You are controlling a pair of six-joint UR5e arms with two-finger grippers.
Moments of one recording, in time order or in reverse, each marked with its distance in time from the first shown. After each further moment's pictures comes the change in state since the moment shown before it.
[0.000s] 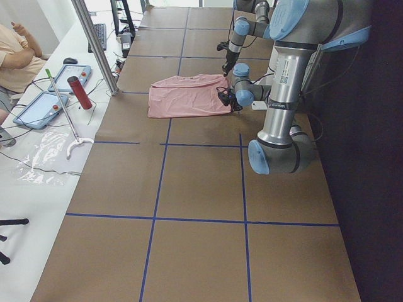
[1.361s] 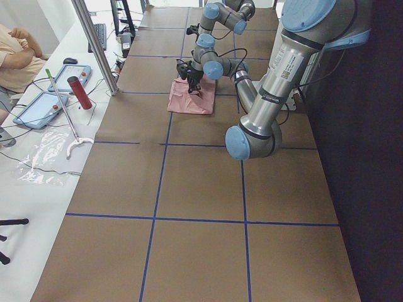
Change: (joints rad) left arm -0.380 -0.264 0.184 0.124 -0.039 0.326; right arm 0.380 0.198 -0.202 -0.002 0.213 -0.240
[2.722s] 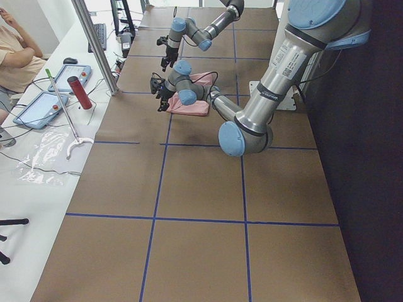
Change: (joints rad) left arm -0.120 -0.025 0.393 -0.498 0.134 0.273; right arm 0.214 0.097 -0.555 0.469 0.129 -0.258
